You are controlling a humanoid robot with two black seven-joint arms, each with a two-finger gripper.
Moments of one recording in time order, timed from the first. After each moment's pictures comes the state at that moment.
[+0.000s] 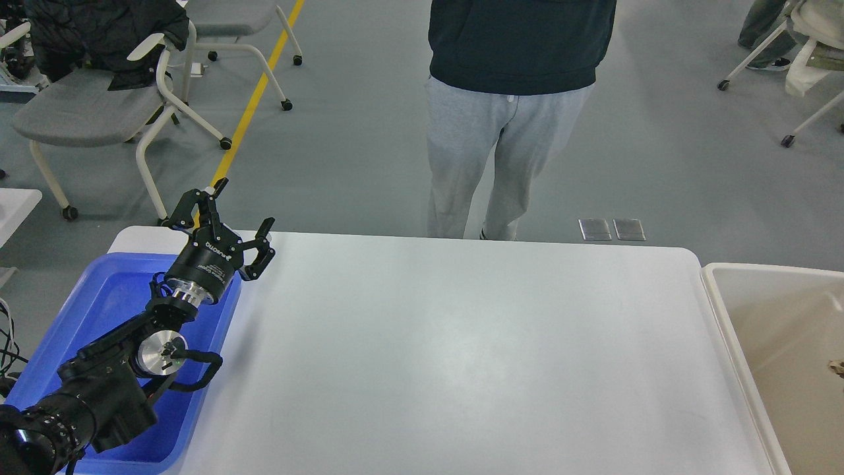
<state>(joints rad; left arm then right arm) -0.64 0.30 -0.66 -0.46 0.07 -0.60 -0.60 0.68 -0.37 0.28 -0.20 -0.05 0.13 -0.10</state>
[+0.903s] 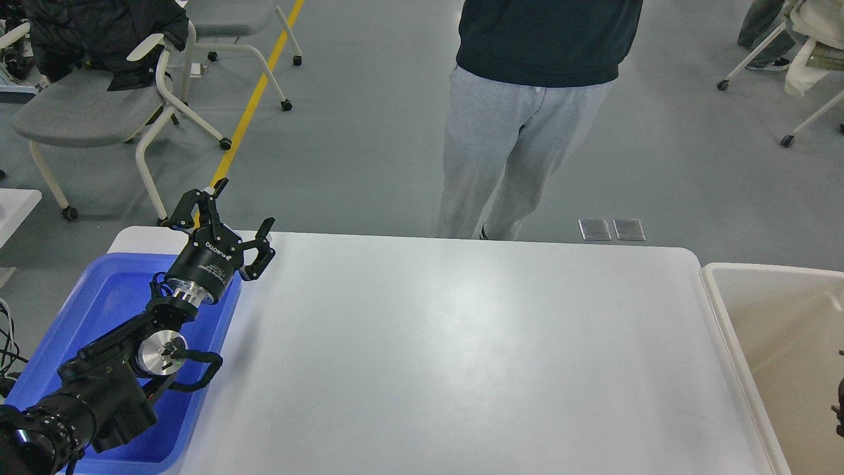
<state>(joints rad) -0.64 0.30 -0.66 -0.46 0.07 -0.60 -0.60 0.66 -0.36 0.30 -0.20 -0.02 0.14 -0.09</state>
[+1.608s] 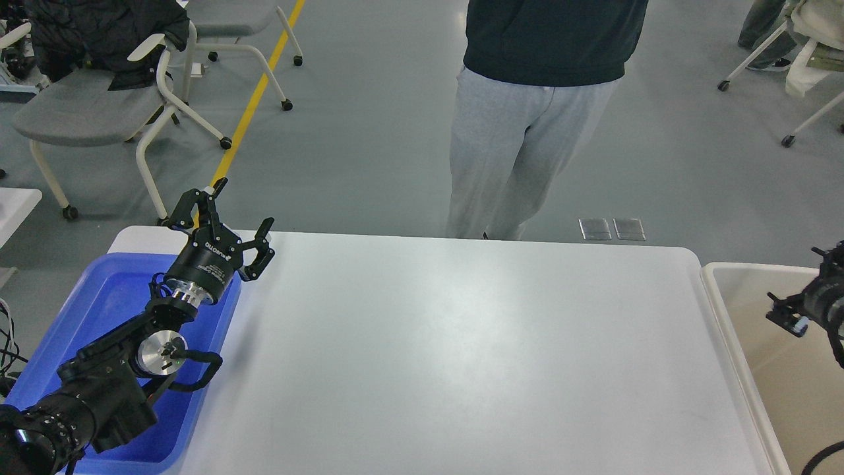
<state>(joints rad) -0.64 0.30 -0.66 -0.46 0.07 -0.60 -0.60 0.76 -0.50 0.74 0.22 0.15 0.18 -0.08</state>
